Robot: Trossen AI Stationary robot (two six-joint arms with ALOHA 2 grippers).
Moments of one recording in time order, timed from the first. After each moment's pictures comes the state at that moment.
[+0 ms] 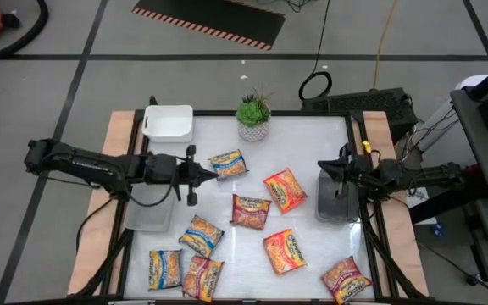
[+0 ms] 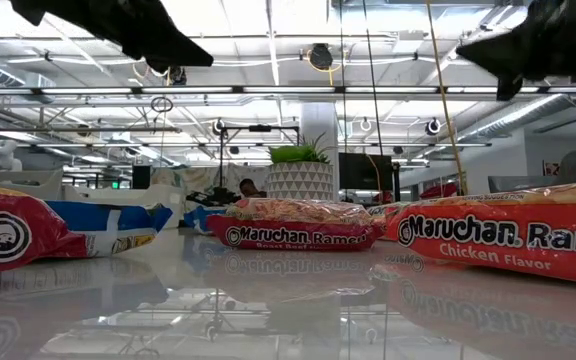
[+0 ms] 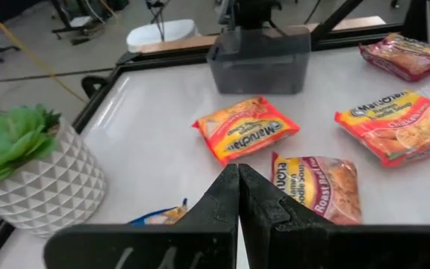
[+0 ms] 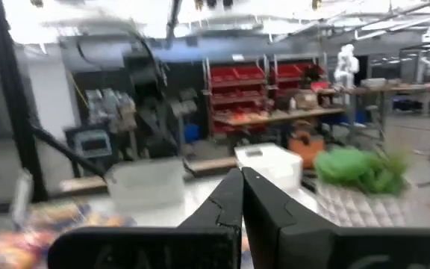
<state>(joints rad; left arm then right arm) -0.10 1.03 0.65 0.00 -0.19 0.09 0.12 0.13 0.09 0.21 0.35 0.05</state>
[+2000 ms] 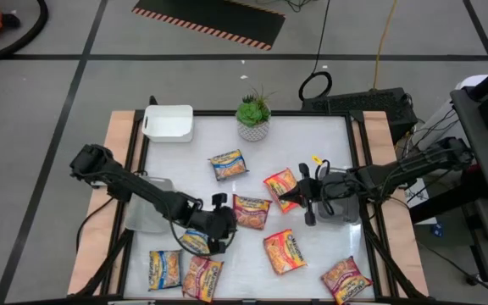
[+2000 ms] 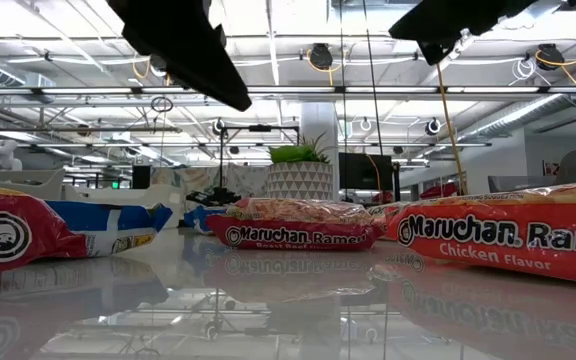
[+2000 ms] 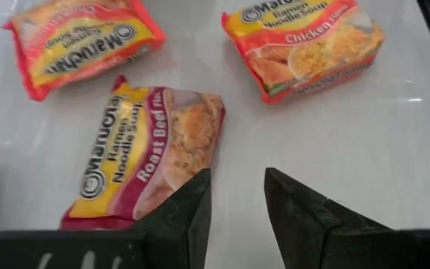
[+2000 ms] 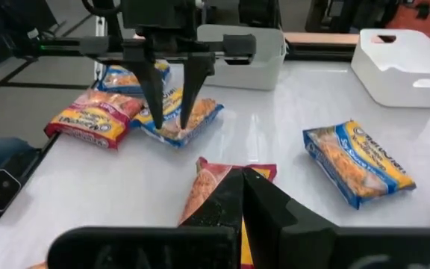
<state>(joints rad) -0.41 1.66 1.11 -0.30 -0.26 -0.29 0.26 1.05 0.66 -0.02 0.18 0.12</state>
